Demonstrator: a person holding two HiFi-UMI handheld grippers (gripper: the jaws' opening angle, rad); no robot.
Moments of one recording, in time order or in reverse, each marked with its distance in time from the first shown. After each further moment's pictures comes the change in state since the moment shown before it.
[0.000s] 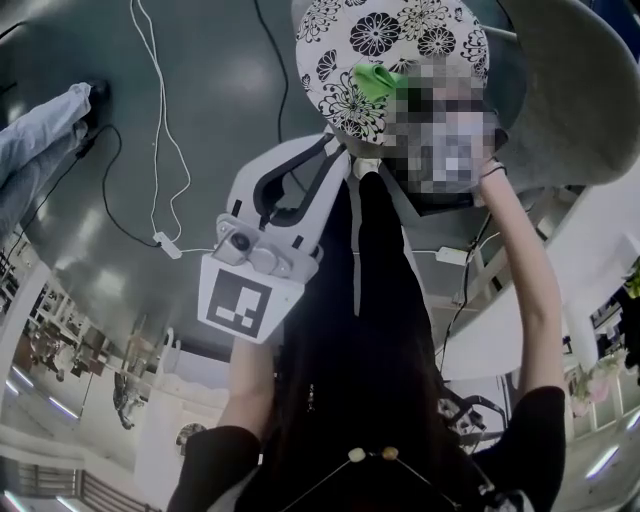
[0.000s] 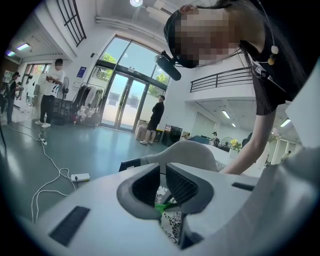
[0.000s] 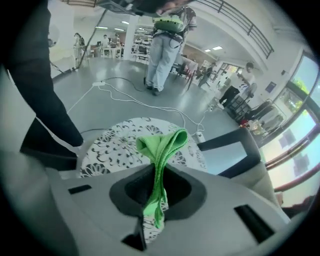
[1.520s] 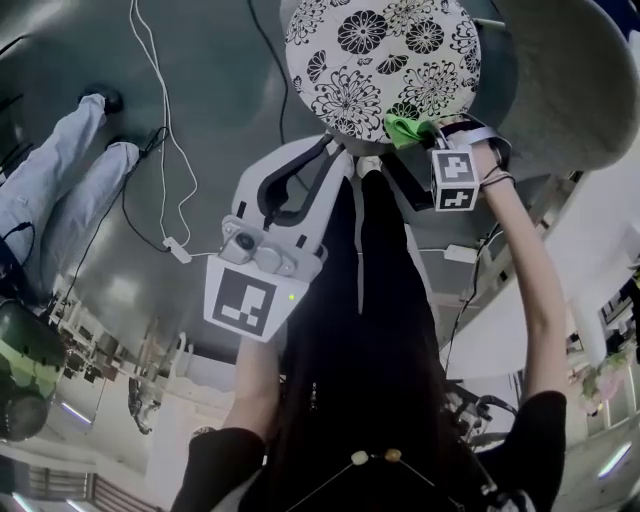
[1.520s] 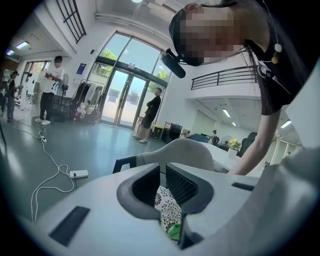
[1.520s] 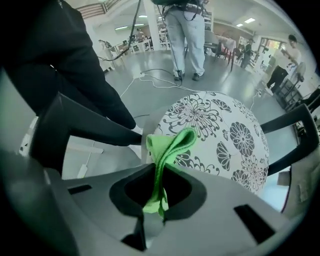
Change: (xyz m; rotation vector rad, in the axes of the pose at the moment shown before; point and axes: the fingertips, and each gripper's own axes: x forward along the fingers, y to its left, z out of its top) left arm 0.011 -0.023 -0.002 -0.007 0.033 0.002; right arm -0.020 0.134 -0.068 -0.130 0.122 0.477
